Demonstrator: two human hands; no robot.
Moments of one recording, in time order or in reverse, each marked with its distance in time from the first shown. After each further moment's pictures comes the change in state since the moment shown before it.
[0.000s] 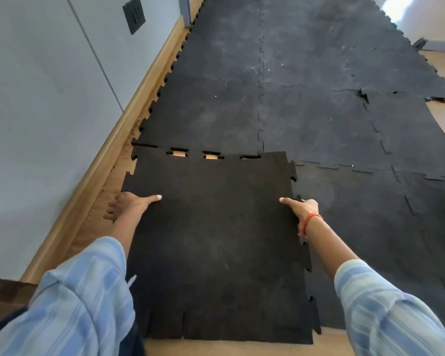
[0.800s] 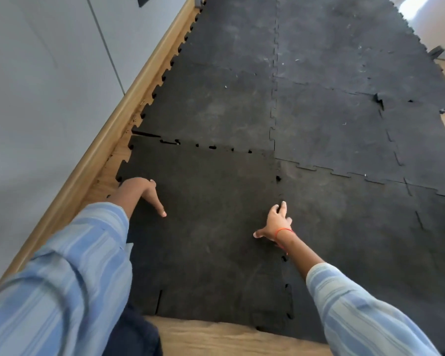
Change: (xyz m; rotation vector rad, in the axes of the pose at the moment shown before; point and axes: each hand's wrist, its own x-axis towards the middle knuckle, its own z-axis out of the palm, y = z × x) left_hand 0.058 0.045 0.000 0.870 -0.509 0.376; right_hand -0.026 0.005 0.081 -1.031 -0.170 -0.269
